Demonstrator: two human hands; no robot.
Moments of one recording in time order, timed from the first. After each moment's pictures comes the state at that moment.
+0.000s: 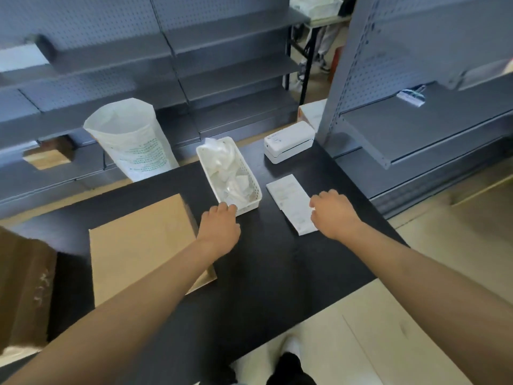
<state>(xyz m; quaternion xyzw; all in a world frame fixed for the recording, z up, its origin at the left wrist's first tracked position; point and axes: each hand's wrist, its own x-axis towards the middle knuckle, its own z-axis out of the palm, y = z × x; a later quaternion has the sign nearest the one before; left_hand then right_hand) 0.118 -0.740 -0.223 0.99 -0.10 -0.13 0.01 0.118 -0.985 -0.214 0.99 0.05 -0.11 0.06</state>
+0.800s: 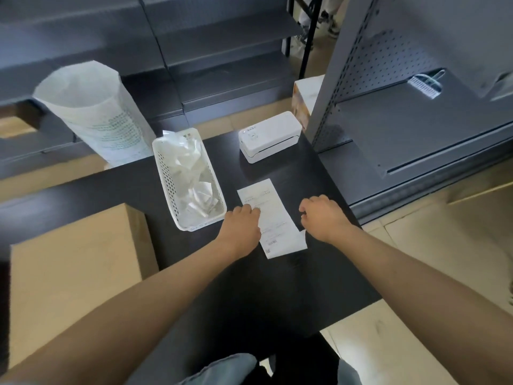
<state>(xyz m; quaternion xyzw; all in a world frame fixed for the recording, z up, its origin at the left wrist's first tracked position) 0.204 -0.871 -0.283 0.96 -0.16 -0.20 0.06 0.216 -1.068 -0.268 0.97 0.07 -0.22 -0.01</state>
